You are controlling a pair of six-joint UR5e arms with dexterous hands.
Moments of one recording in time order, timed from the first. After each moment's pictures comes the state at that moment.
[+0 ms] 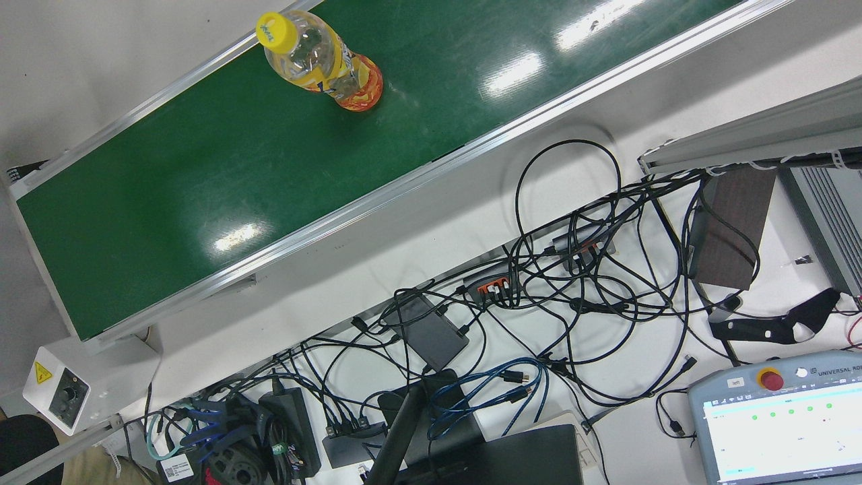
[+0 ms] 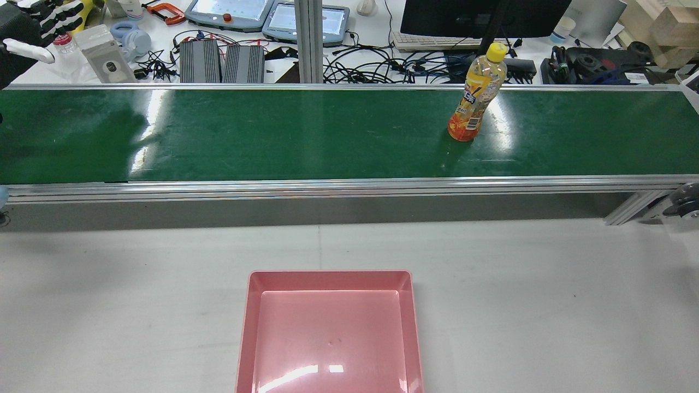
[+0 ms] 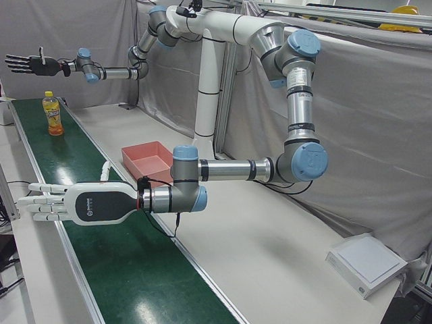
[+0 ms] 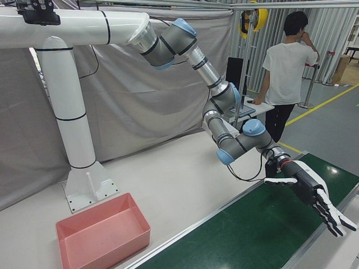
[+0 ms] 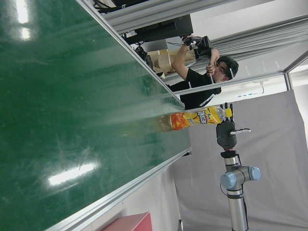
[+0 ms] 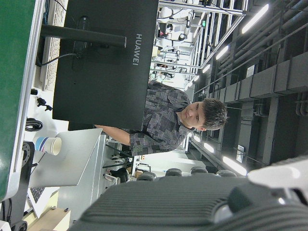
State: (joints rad) left arm -1.20 -1.99 -1.50 -0.01 1.50 0.36; right arm 1.57 -1.50 1.58 -3.22 -1.58 -0.10
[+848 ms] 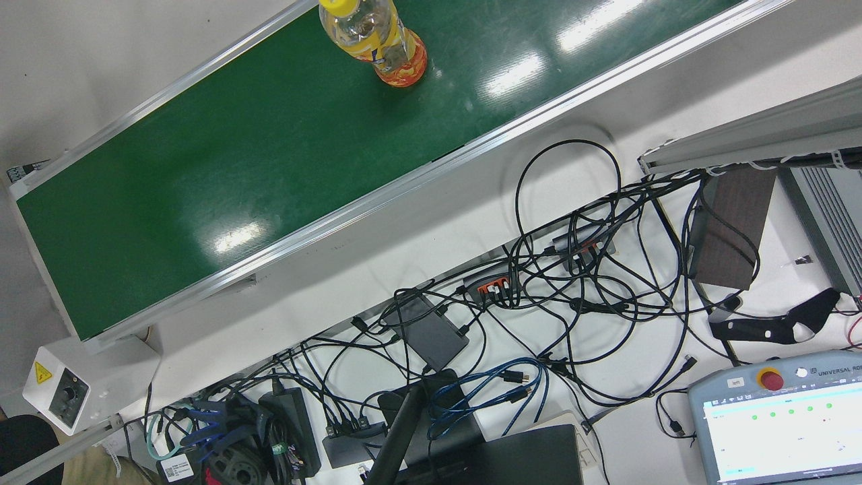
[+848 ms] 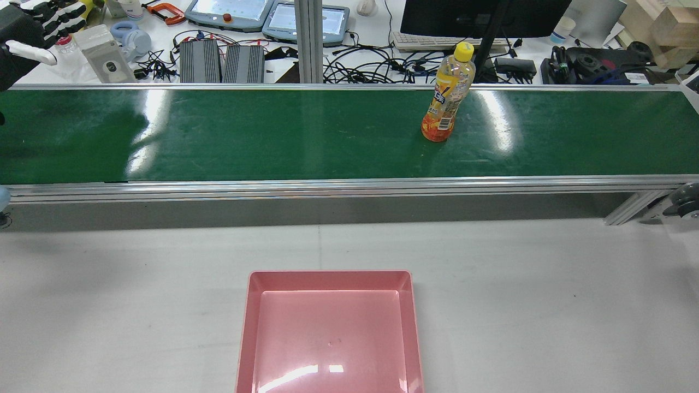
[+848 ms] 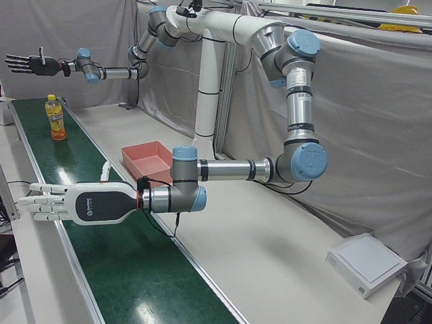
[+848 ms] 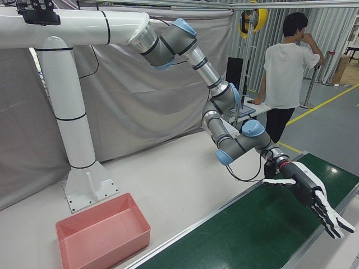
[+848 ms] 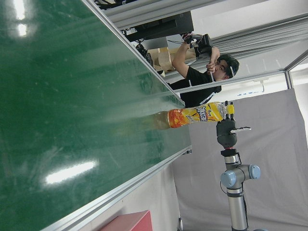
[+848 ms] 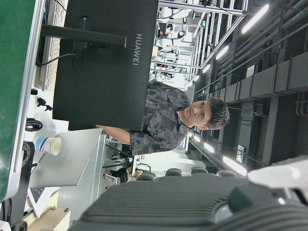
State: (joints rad) left arm -1.20 -1.99 -1.50 -0.01 1.50 0.36; right arm 1.57 -1.50 1.58 -3.22 -1.58 -0.10
